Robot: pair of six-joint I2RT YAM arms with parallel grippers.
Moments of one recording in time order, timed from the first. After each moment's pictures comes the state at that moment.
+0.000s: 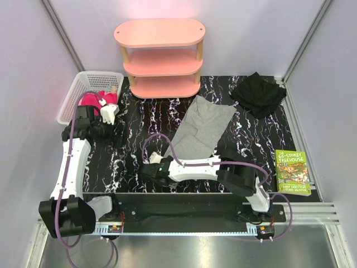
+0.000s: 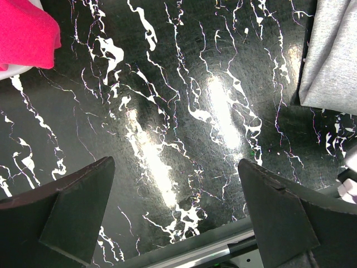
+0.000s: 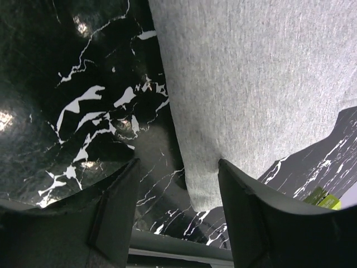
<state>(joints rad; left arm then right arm) 0.13 1.13 1.04 -0.89 0.34 0.34 1.33 2.07 1.49 -0.93 0.57 0.36</state>
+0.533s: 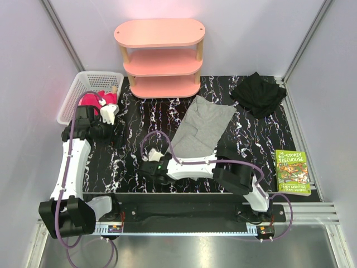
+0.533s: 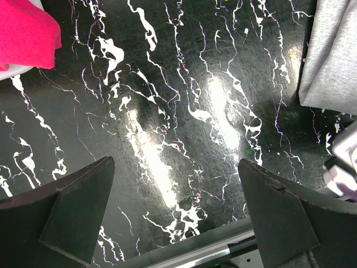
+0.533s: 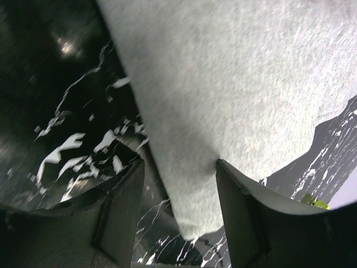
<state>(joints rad) 0.13 1.12 1.04 -0.89 0.34 0.34 1.31 2.11 1.52 -0.87 0.66 0.34</state>
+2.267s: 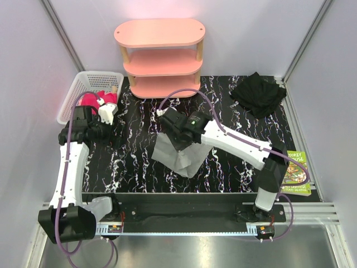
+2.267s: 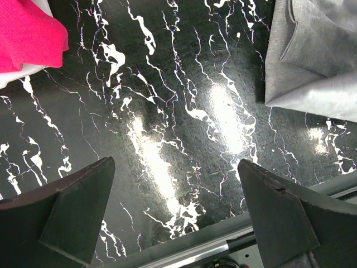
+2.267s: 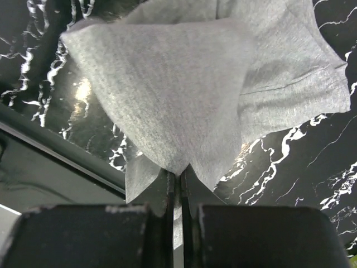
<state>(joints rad) 0.13 1.07 1.07 -0.94 0.35 0.35 1.05 1.79 1.75 -1.04 0.21 0.37</state>
